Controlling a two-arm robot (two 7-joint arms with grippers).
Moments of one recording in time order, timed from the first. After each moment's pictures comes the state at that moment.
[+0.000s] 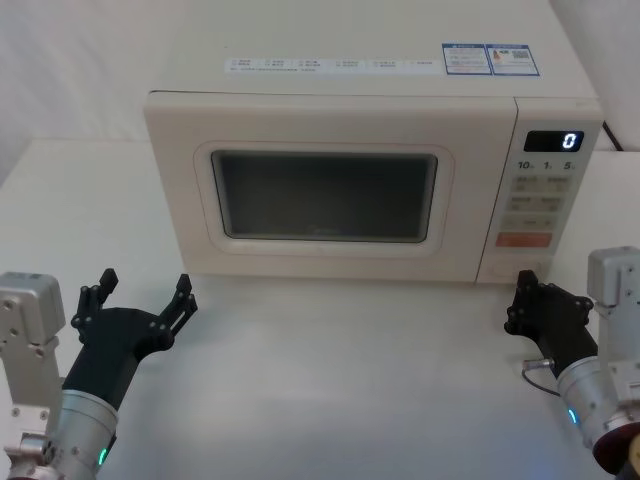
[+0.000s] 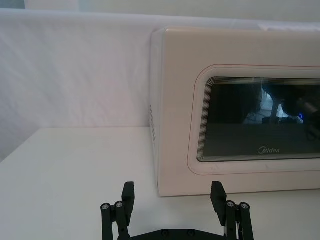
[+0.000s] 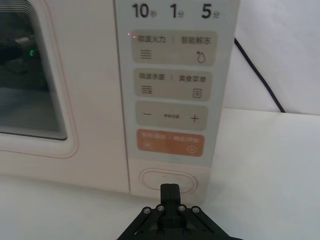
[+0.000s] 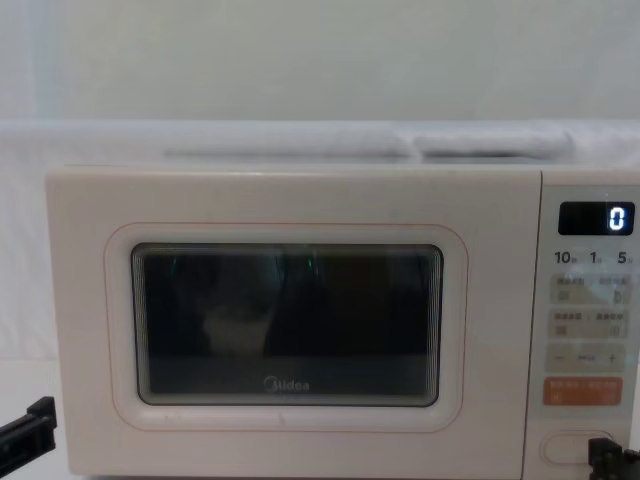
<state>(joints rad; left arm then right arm) 0.27 0.24 0.04 -1.85 -0.25 -0.02 -0.02 0.02 0.05 -0.13 -1.48 0.03 -0.02 0.07</state>
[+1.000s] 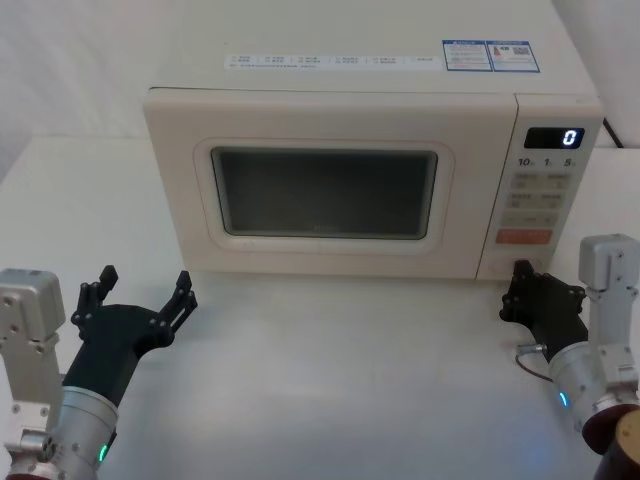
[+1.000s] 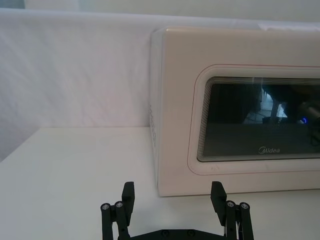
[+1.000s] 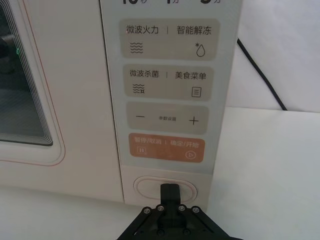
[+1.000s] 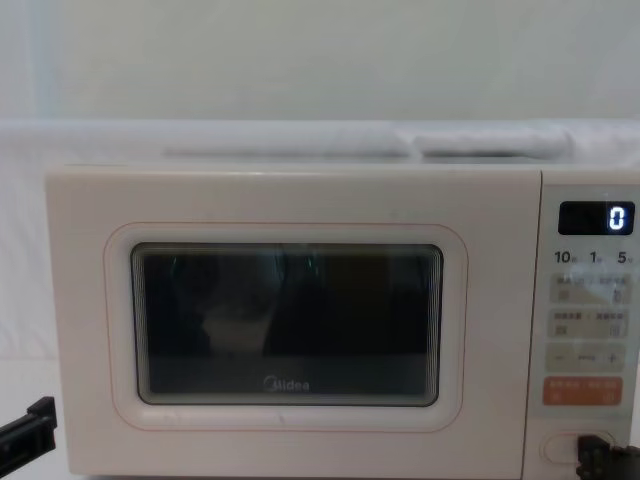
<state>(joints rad) 0.27 0.24 0.04 -1.85 -0.25 -0.02 -0.02 0.08 0.02 -0.12 -1.40 0.02 -0.04 0.07</state>
